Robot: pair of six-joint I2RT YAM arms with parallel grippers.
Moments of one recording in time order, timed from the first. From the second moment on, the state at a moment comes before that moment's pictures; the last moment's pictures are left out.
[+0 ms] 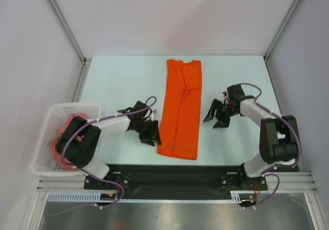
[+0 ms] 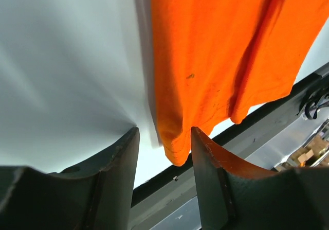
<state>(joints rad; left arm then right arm) -0.55 1.55 0.74 -0.42 0.47 -0.55 0.10 1.60 0.98 -0.56 -0.44 0.52</state>
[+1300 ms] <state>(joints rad) -0.55 1.44 0.69 -0.50 0.49 -0.50 0.43 1.48 0.54 -0.43 -0.62 0.67</state>
